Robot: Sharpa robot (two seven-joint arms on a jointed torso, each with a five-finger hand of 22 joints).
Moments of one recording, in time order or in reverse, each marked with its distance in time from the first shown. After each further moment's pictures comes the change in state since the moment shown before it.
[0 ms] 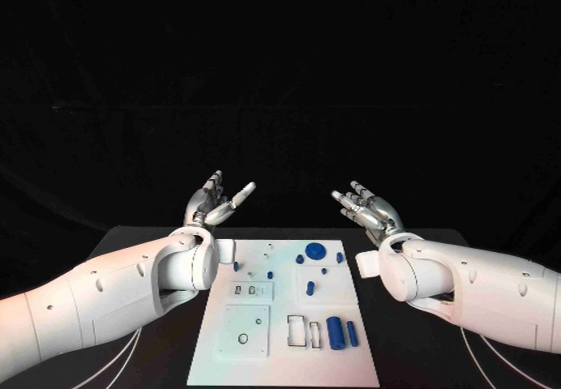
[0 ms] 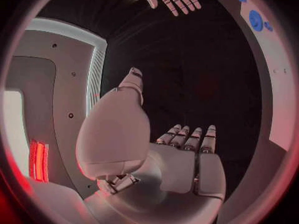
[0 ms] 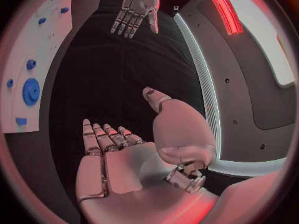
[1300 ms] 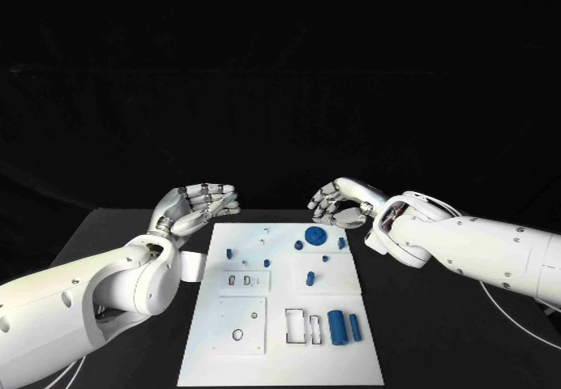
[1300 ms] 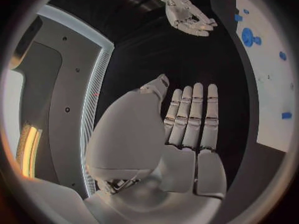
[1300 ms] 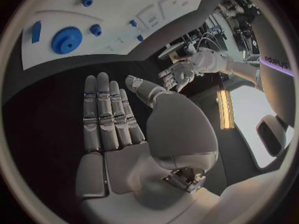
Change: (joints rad) left arm 0.011 -0.217 0.028 0.275 -0.087 0.146 -0.003; left_hand 0.219 0.111 0.287 -0.041 -0.023 0.820 0.094 0.303 0.169 1.004 0.049 0.161 0.059 0.934 -0.073 0.345 0.211 0.124 0.758 -0.022 0.311 0.119; right arm 0.144 0.005 -0.020 -0.098 -1.096 0.158 -0.261; right_hand 0.201 -0.109 0.158 -0.208 0.014 0.870 0.072 0.263 0.195 1.092 -0.160 0.092 0.058 1.100 -0.214 0.357 0.222 0.121 0.757 -0.109 0.466 0.229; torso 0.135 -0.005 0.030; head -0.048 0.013
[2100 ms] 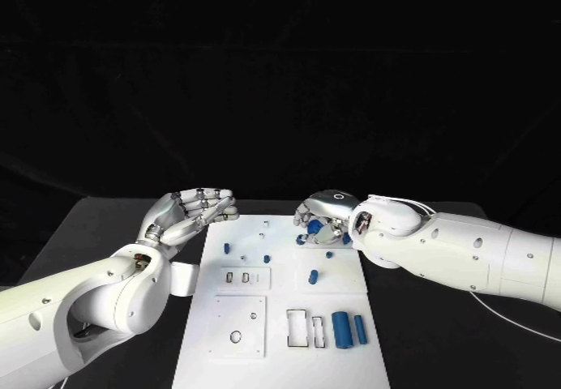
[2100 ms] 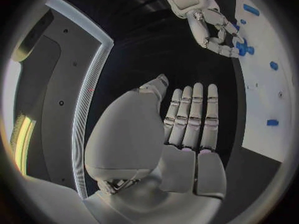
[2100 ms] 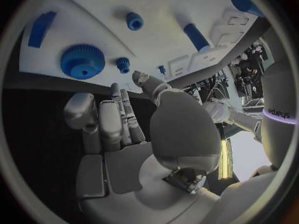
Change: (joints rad) left arm 0.001 -0.041 0.018 0.096 -0.006 0.019 -0.014; left_hand -0.009 -0.009 0.008 0.003 0.000 0.000 0.000 0.000 -0.003 0.005 0.002 -0.018 -0.001 0.001 -0.001 -0.005 0.001 0.000 0.000 0.000 0.000 -0.004; right arm 0.006 0.074 0.001 -0.018 -0.459 0.097 -0.185; right_hand -0.016 -0.060 -0.054 0.063 0.013 0.010 -0.021 -0.039 0.034 -0.081 -0.014 -0.006 0.057 0.262 -0.049 0.853 0.801 -0.059 0.364 -0.056 0.715 0.748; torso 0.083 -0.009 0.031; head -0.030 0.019
